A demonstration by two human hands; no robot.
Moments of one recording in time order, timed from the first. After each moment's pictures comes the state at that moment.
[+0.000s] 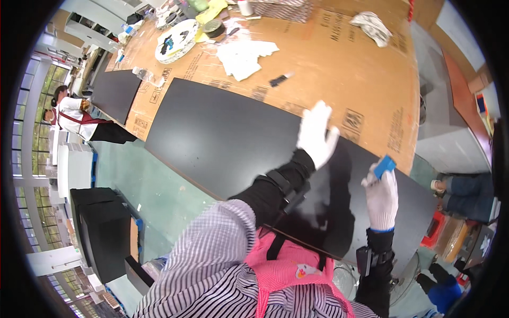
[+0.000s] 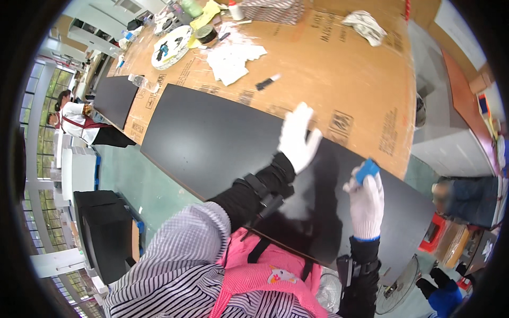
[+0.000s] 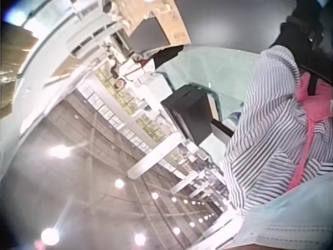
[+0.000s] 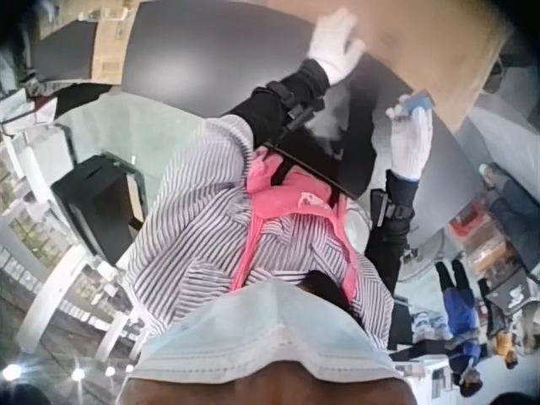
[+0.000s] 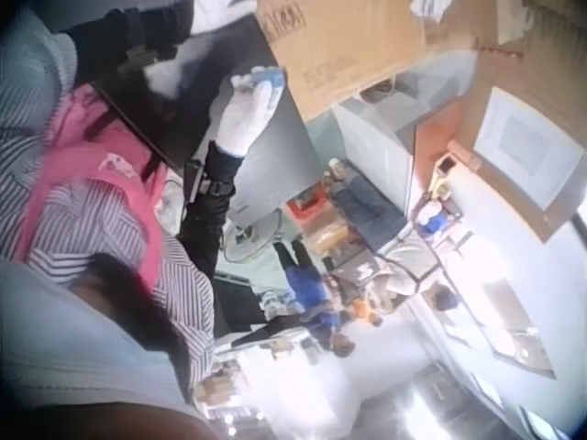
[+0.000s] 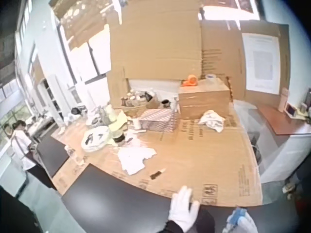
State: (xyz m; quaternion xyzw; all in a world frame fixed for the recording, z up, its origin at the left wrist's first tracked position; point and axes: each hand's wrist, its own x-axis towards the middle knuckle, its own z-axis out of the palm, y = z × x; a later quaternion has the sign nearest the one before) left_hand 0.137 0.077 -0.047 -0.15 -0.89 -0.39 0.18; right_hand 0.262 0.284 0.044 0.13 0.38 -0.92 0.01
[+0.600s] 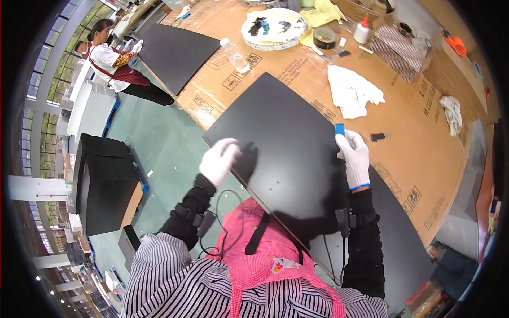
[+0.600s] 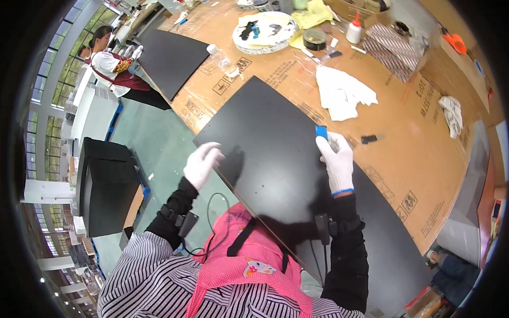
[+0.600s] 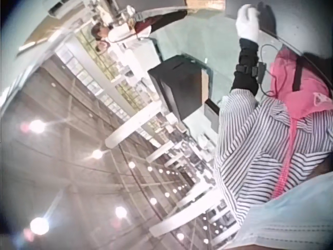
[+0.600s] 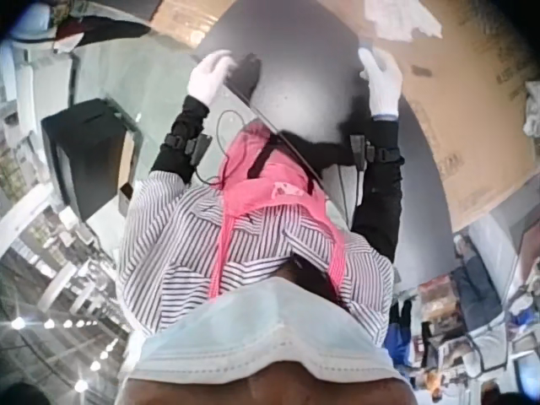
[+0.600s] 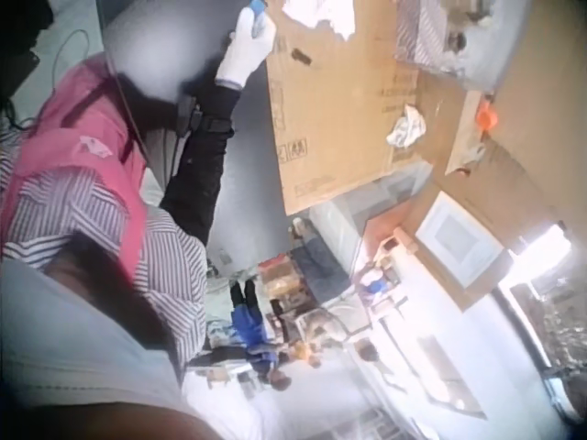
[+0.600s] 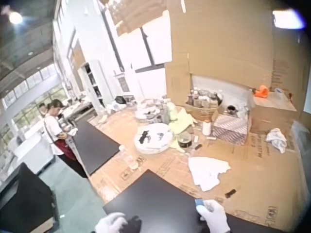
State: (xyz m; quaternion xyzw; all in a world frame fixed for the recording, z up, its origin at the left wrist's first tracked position) left_hand 0.206 -0.426 0.072 0.28 -0.82 -0.49 0.01; right_hand 0.043 -0.090 0.033 0.07 0.68 -0.71 0.18
